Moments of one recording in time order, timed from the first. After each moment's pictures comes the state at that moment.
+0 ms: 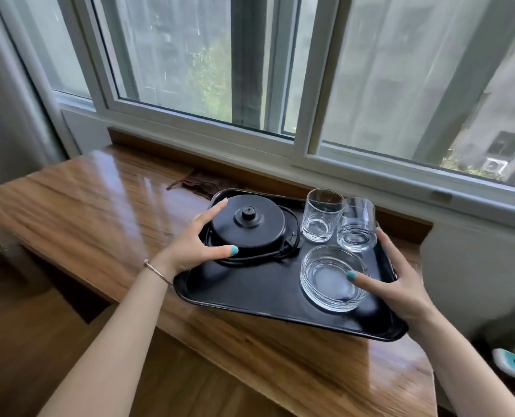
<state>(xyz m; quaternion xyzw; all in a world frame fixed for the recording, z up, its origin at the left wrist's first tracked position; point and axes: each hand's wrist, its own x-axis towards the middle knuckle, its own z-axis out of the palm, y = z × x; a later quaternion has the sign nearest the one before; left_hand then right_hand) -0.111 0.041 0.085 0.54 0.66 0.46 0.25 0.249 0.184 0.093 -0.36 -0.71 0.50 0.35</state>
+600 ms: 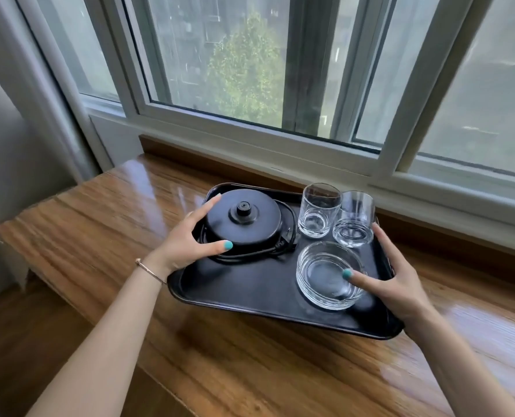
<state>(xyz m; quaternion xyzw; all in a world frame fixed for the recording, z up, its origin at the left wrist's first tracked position) -0.324 0.070 0.070 0.51 0.69 0.46 0.24 0.028 0.231 0.075 -0.34 -0.70 0.53 0.34</state>
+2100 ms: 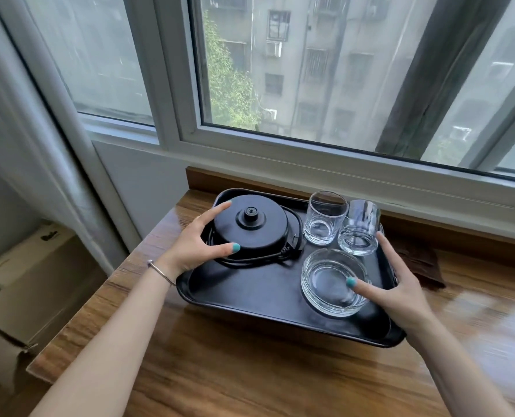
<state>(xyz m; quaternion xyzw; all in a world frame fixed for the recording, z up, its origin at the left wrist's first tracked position) -0.714 0.071 0.064 0.57 0.63 0.45 0.29 -0.343 0.148 0.066 -0.42 -0.66 0.48 0.38</state>
